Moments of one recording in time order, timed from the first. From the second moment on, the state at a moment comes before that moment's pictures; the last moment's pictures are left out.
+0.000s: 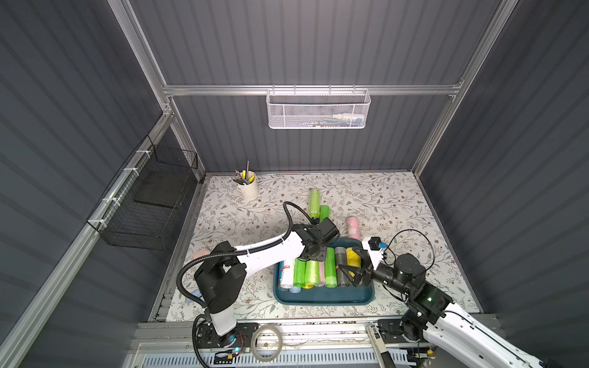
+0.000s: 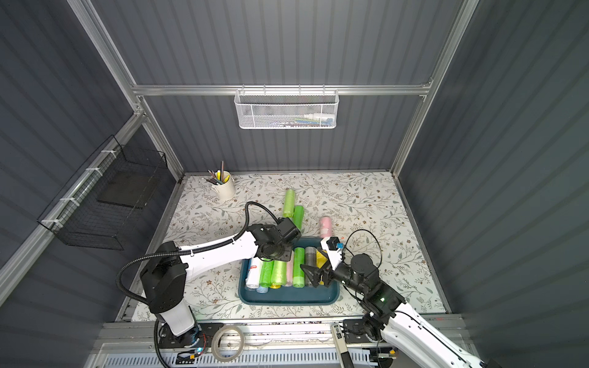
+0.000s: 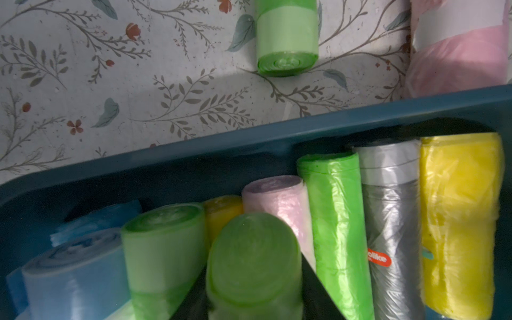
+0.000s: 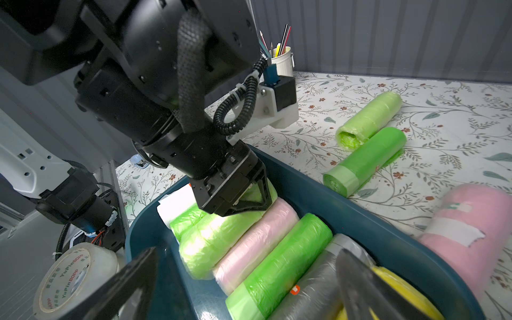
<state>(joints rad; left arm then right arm) -0.99 1.76 1.31 -0.80 -0.18 -0.73 0.68 0.49 0.27 -0.01 -0.27 0.22</state>
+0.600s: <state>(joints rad) -0.98 1.77 1.31 -0.79 -0.18 -0.73 0.68 0.50 0.27 -0.01 -0.27 0.22</state>
